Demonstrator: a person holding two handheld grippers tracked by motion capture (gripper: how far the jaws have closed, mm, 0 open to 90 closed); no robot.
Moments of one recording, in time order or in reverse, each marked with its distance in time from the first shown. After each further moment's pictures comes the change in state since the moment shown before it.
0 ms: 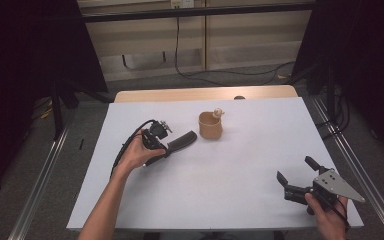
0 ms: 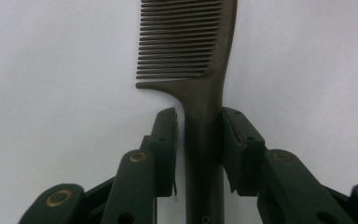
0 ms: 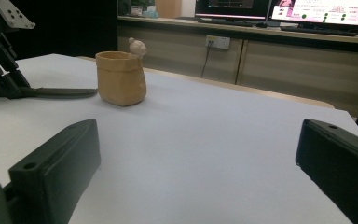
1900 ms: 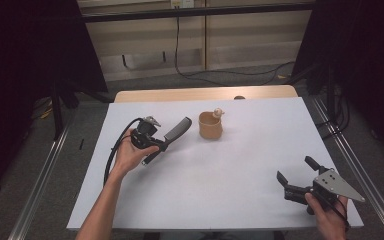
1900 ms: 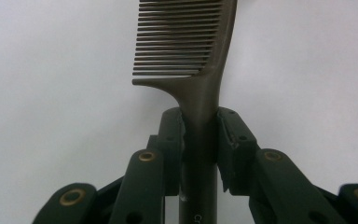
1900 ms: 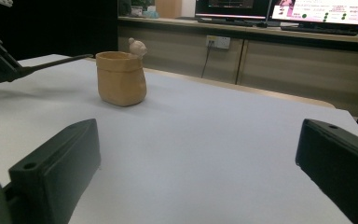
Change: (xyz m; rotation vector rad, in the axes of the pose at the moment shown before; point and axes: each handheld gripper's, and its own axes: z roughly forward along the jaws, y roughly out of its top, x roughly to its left) left arm 0.000 -0.023 -0.026 -0.274 -0.002 -0.133; right arm -0.001 0.000 0.001 -0.001 0.002 0.003
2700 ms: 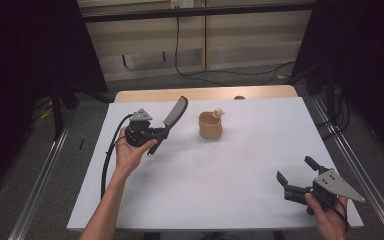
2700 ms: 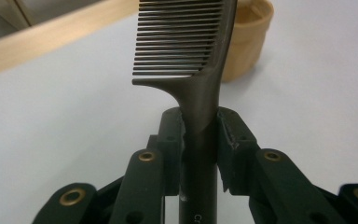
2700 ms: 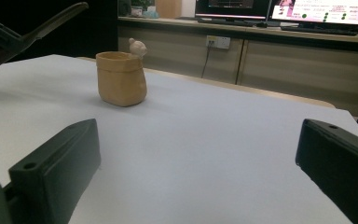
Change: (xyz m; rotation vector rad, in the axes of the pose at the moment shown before) left arm -0.006 -0.001 -0.024 -0.328 0.069 -0.022; right arm 0.001 0.000 0.000 -0.002 -0.001 -0.001
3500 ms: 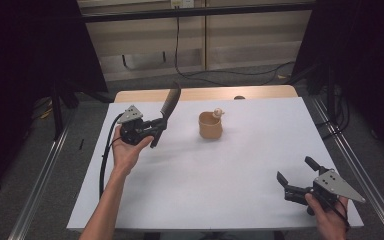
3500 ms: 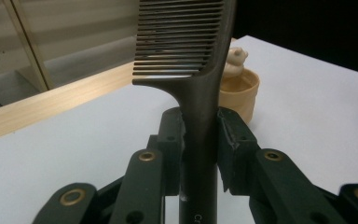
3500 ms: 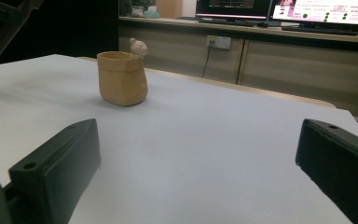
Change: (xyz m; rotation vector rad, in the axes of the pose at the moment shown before) left arm 0.001 0.000 -0.014 -0.260 -0.006 -0.009; right arm 0.000 0.000 -0.001 -0.003 0.005 0.000
